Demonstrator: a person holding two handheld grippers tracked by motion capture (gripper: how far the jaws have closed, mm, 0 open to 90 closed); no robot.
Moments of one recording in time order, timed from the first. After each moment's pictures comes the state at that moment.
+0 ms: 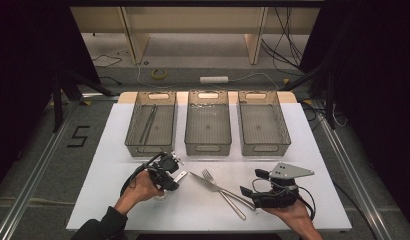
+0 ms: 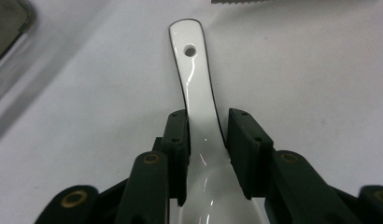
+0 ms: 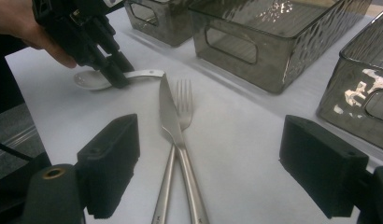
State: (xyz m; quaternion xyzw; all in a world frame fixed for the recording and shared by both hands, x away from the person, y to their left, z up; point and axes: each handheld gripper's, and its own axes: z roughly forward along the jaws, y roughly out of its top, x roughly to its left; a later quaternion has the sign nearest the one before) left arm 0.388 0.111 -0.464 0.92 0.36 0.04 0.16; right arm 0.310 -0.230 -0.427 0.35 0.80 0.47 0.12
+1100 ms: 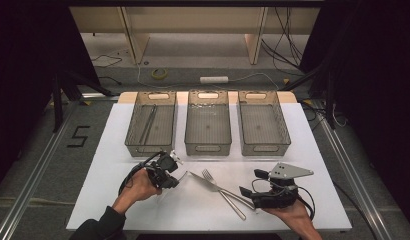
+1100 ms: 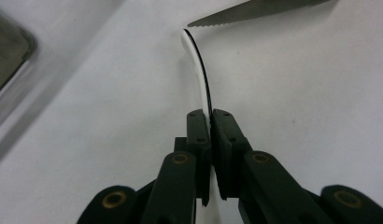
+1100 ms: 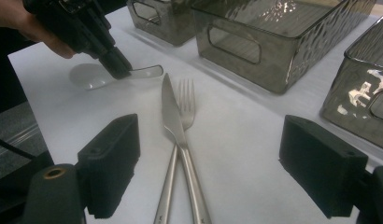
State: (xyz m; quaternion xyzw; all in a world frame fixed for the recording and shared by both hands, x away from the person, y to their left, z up) left arm 0.383 0.114 -0.450 0.92 0.33 0.03 0.20; right arm 0.311 -0.229 -0.427 0.34 0.80 0.47 0.12
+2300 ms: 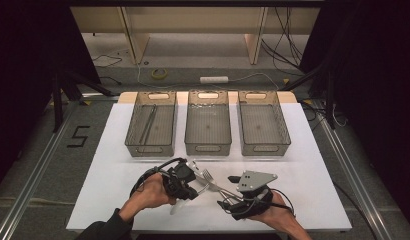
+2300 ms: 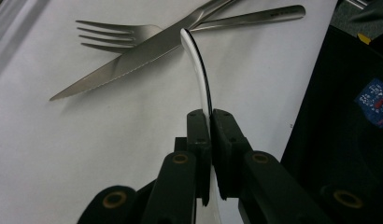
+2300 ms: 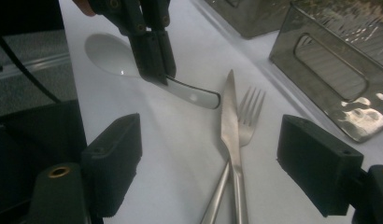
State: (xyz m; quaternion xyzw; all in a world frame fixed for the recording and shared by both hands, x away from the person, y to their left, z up) left arm 0.350 0.067 -0.420 0.95 0.22 -0.03 0.23; right arm 0.305 -0.168 -0.427 0.19 0.88 0.42 0.12
